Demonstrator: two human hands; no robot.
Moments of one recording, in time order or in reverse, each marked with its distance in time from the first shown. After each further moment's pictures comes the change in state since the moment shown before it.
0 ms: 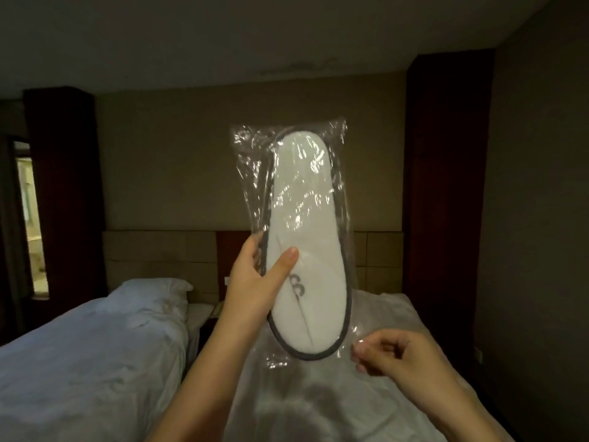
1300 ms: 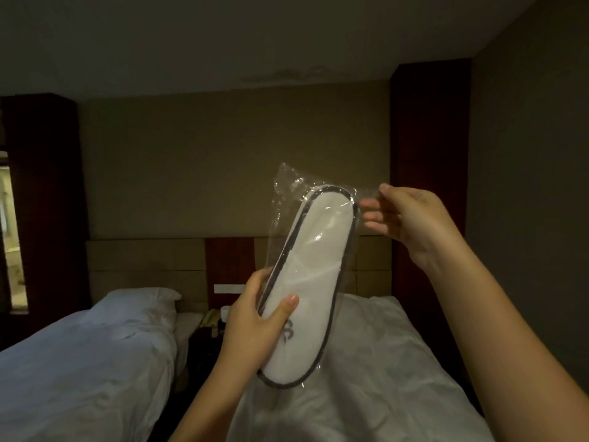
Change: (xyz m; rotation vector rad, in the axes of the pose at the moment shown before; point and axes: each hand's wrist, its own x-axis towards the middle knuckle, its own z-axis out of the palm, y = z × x) left_hand -0.018 -0.036 0.005 0.280 -0.065 0.081; right_hand 0.077 -0.130 -0.048 0.343 0.273 -0.216
